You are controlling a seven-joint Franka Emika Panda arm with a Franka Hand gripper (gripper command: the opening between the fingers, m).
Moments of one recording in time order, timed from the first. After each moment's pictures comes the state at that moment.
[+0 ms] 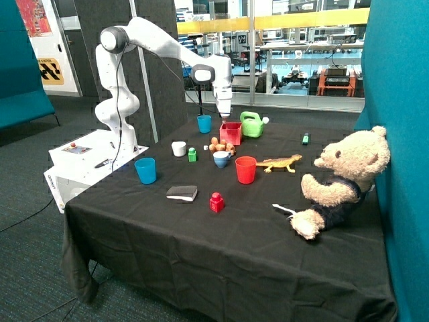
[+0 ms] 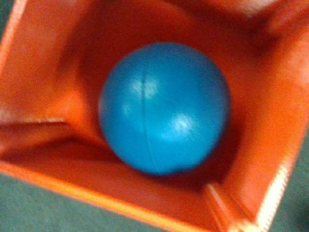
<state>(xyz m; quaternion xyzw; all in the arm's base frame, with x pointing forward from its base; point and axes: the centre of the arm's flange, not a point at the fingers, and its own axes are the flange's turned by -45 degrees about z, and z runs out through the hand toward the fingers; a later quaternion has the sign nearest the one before) 0.517 0.138 0.394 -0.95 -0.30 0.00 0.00</state>
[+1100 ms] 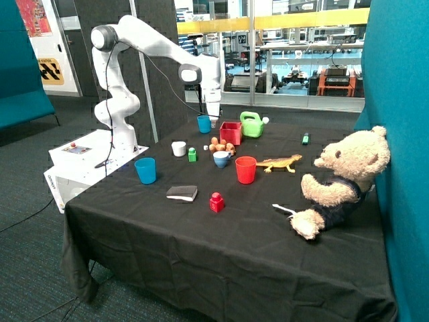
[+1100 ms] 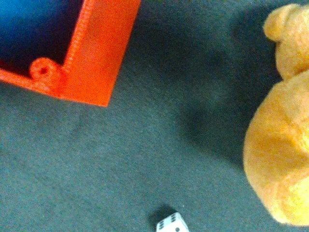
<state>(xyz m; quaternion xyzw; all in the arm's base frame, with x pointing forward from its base) 0.507 0.056 0.401 -0.96 -0.29 0.00 0.00</state>
